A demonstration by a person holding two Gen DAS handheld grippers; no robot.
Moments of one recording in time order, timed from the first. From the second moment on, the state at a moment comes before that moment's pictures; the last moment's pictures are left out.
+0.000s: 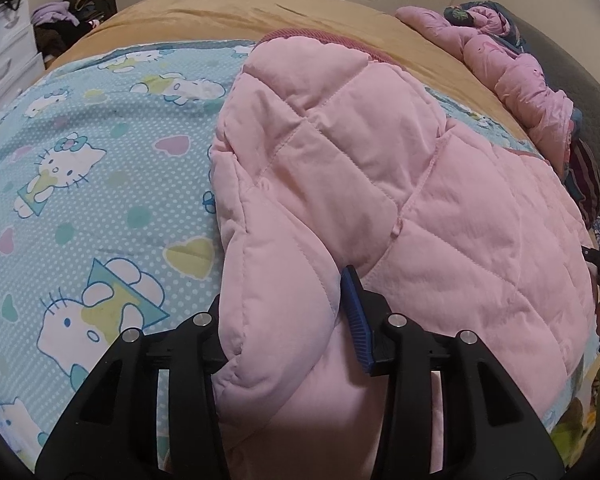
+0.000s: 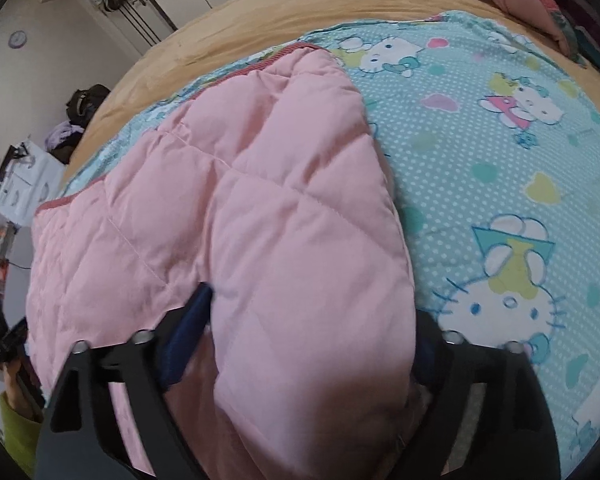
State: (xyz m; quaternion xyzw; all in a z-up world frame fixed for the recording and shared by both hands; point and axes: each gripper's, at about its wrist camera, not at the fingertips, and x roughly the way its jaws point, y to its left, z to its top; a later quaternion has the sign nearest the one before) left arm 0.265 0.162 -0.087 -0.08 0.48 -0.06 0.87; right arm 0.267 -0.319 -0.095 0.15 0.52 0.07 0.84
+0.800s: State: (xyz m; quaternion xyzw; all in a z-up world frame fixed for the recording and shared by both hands) left arm 0.222 0.156 -0.056 -0.09 0.48 -0.03 0.87; right arm 0.192 -0.309 -0.036 0.14 0.44 0.05 0.89
